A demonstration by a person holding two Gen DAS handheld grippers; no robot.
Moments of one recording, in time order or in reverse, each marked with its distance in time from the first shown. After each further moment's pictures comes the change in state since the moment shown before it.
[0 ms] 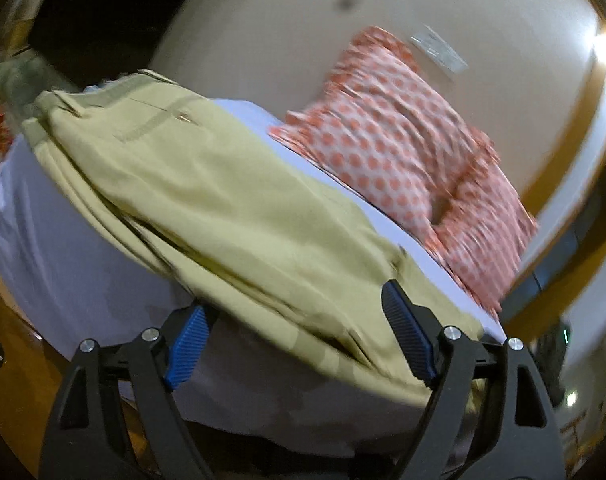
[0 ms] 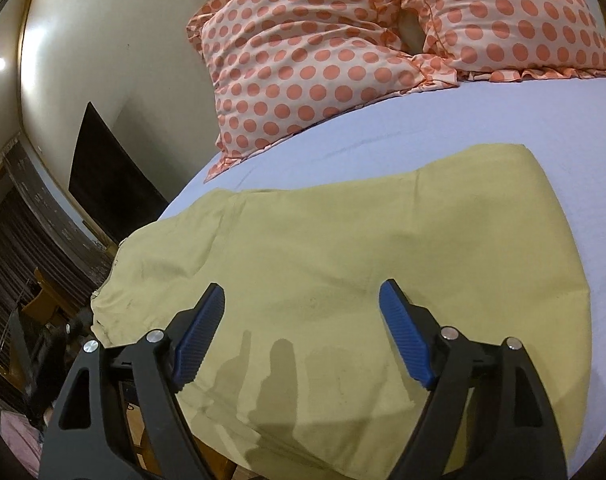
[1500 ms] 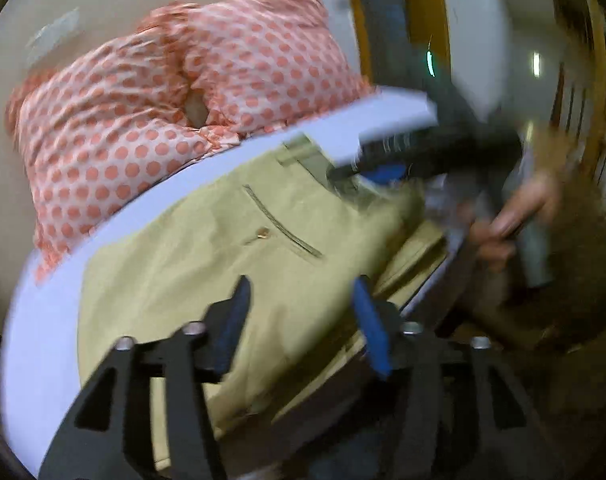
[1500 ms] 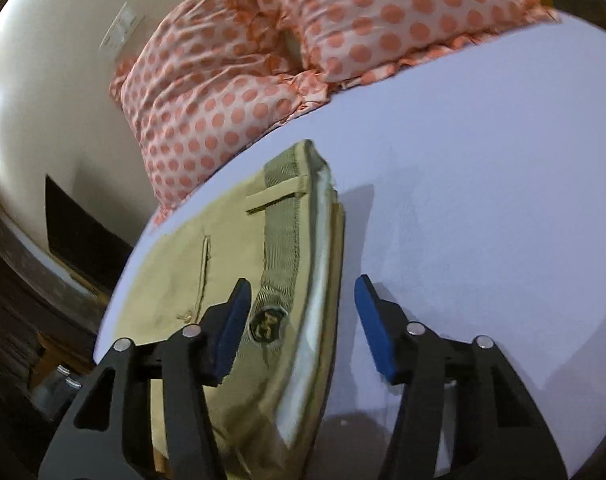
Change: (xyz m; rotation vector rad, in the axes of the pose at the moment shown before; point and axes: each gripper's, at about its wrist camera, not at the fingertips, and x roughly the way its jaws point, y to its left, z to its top) left arm 0.048 -0.274 -0.115 1.031 0.307 -0.251; right arm -0.048 -0.122 0.041 0.193 0.004 -0.071
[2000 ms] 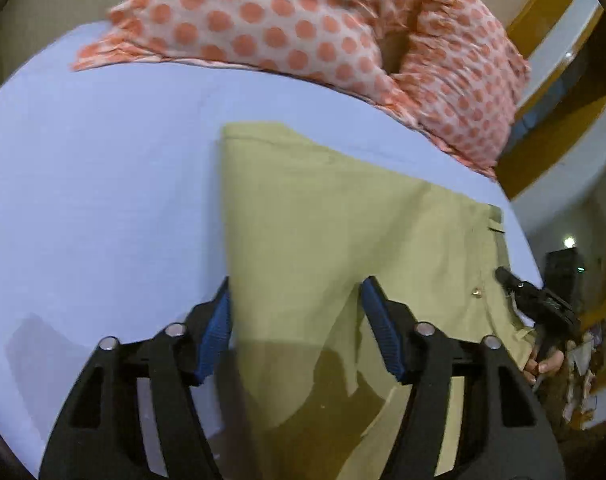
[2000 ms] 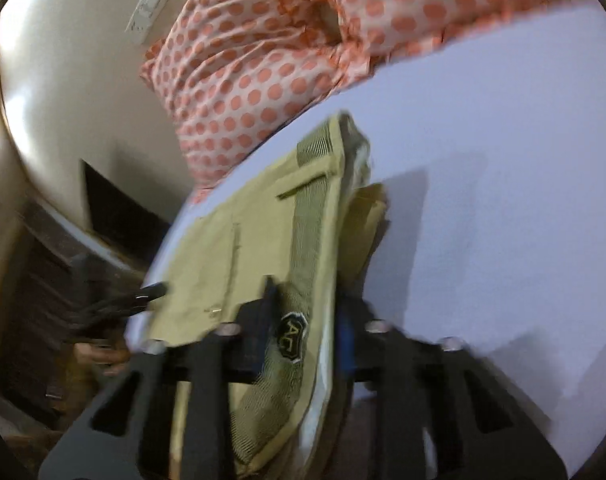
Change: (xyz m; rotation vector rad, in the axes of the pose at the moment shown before) left arm 0.069 0.224 -0.029 -0.681 0.227 -0.122; right arm 0.025 -0.016 0.010 0.068 0.124 0.262
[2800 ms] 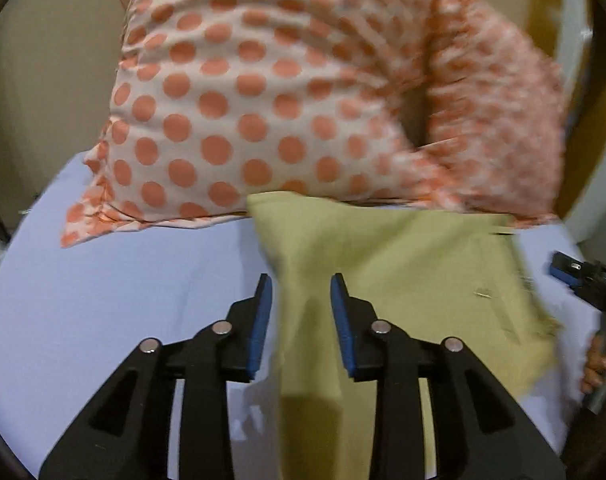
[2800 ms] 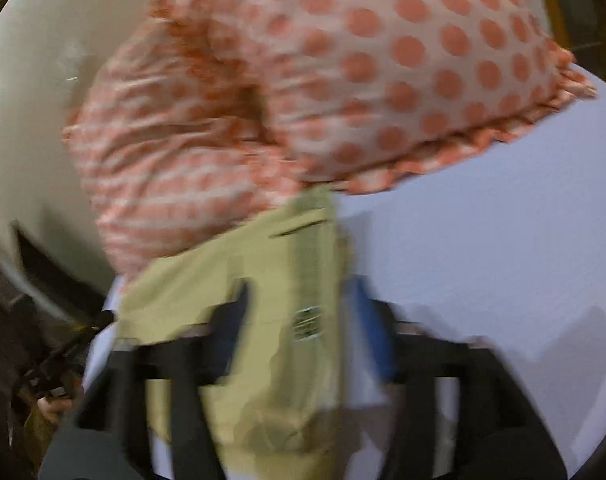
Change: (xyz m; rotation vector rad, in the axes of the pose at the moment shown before) left arm 0.018 -0.064 0.100 0.154 -0.226 0.213; right arm -0.010 0.021 0.137 -0.062 -0.165 -0.299
